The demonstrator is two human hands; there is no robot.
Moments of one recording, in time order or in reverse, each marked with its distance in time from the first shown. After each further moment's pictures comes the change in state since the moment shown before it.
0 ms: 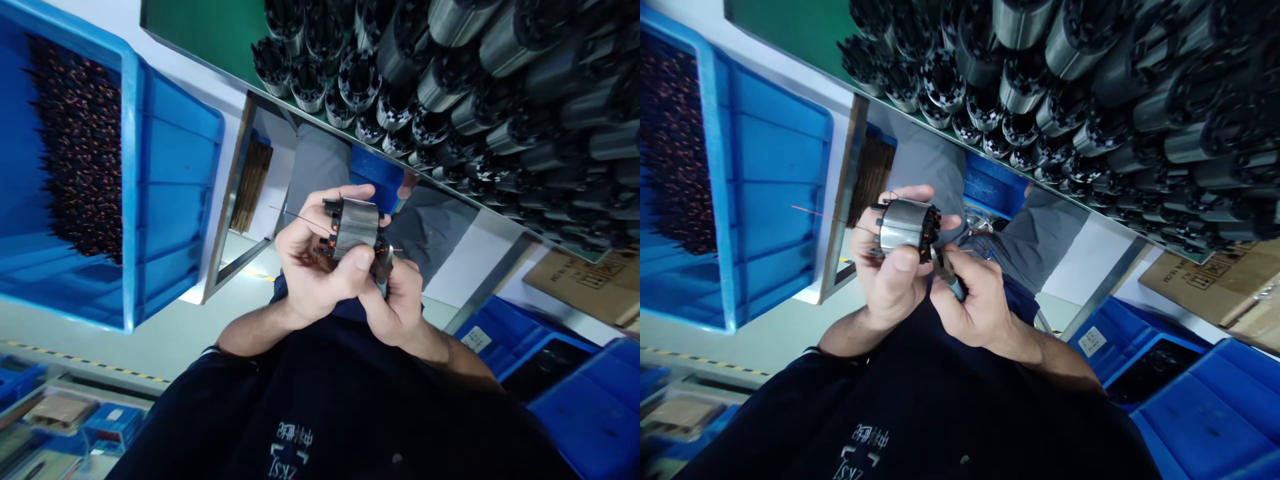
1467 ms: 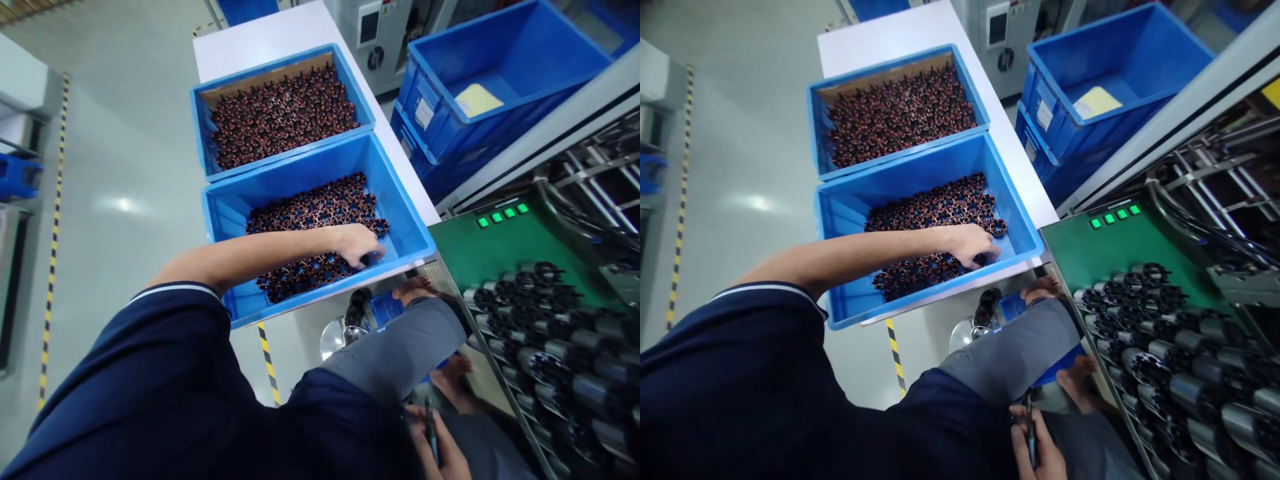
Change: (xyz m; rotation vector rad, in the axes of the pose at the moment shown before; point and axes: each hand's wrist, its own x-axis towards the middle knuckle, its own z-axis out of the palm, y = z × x) left_hand 0.154 -0.118 -0.357 1.130 -0.788 -0.010; right_hand -0.007 0.128 -0.017 -0.424 -0.580 0.398
